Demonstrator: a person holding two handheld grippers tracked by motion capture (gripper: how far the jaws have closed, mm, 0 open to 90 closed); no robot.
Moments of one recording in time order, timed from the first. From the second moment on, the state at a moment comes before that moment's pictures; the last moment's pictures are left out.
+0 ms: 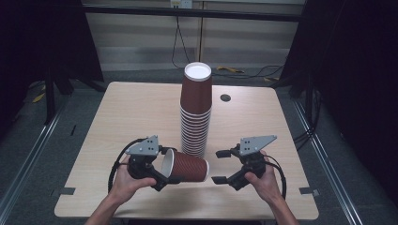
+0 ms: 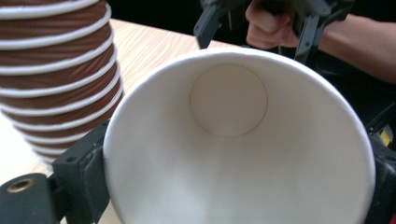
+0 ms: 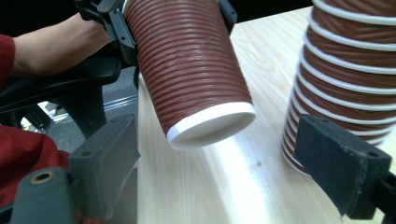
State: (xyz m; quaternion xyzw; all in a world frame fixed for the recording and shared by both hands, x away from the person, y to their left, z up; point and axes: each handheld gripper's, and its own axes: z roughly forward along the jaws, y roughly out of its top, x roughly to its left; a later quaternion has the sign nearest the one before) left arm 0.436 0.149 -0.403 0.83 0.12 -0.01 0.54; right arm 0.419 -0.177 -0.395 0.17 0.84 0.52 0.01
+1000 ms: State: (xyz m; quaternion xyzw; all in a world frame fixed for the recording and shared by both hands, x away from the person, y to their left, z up) left arm 0.452 0.204 -0.410 0.86 0.21 0.00 0.47; right arm 0.409 -0.229 -0.405 0.30 0.79 0.52 0.10
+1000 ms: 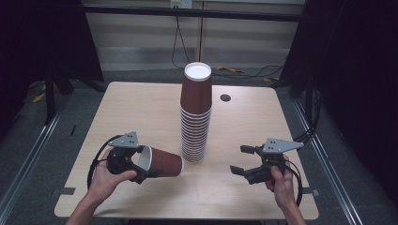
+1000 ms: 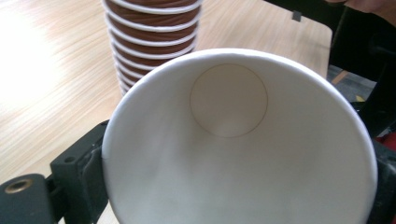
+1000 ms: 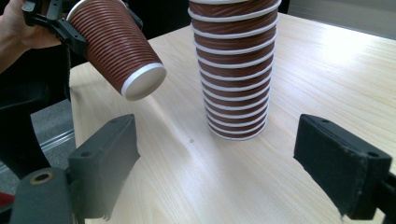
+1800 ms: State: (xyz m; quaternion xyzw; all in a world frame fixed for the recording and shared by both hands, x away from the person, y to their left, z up) left arm 0.484 0.235 -0.399 0.87 0.28 0.04 0.40; right arm 0.393 -0.238 -0.403 0.31 0.78 0.53 0.14
